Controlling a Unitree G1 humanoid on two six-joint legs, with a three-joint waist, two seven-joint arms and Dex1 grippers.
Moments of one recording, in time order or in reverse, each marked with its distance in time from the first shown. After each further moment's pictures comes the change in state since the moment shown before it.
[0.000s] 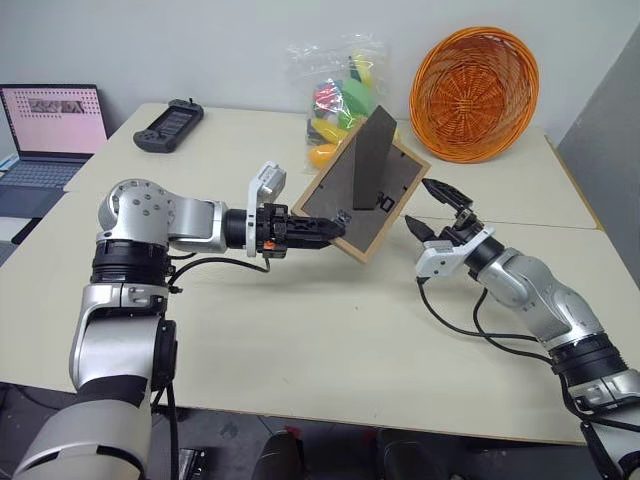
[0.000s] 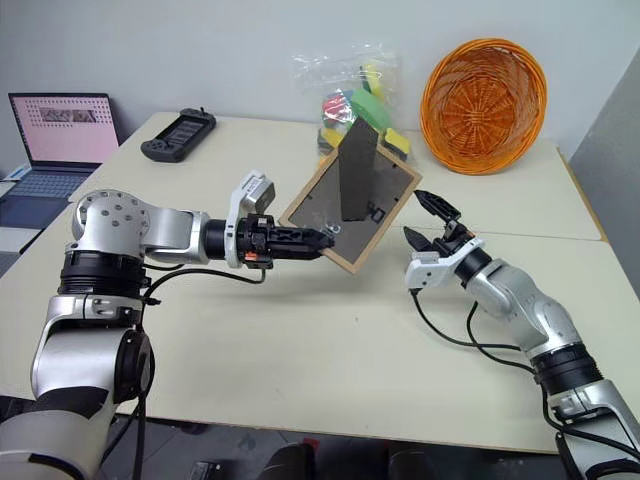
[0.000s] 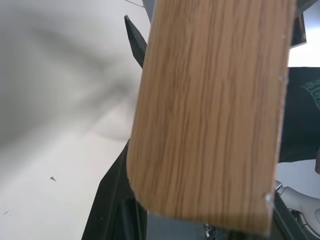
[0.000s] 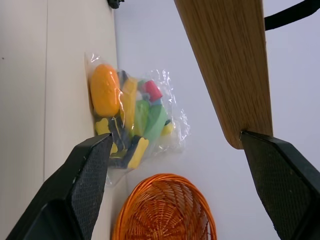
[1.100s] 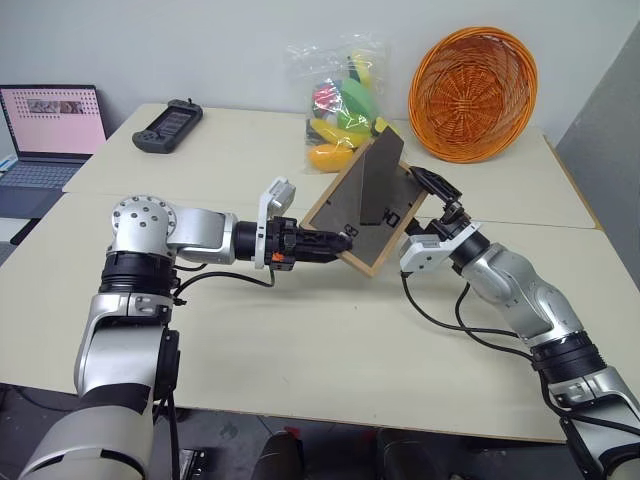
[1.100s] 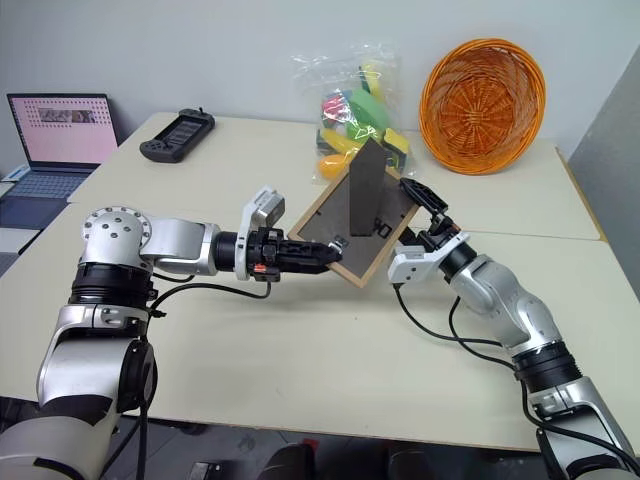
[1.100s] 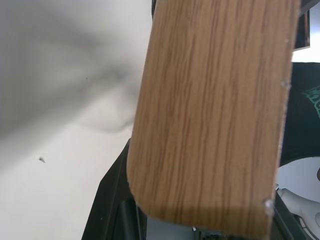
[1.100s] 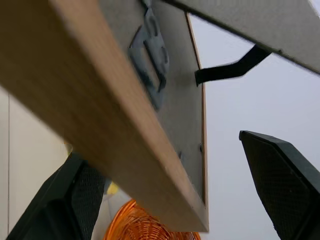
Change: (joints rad) left arm 0.046 -0.017 -0.019 0.025 -0.296 0.006 0.332; right arm -0.022 0.099 -0.001 -0.044 -0.032 0.015 -0.014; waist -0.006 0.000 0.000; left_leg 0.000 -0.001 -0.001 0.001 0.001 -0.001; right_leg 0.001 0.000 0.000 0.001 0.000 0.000
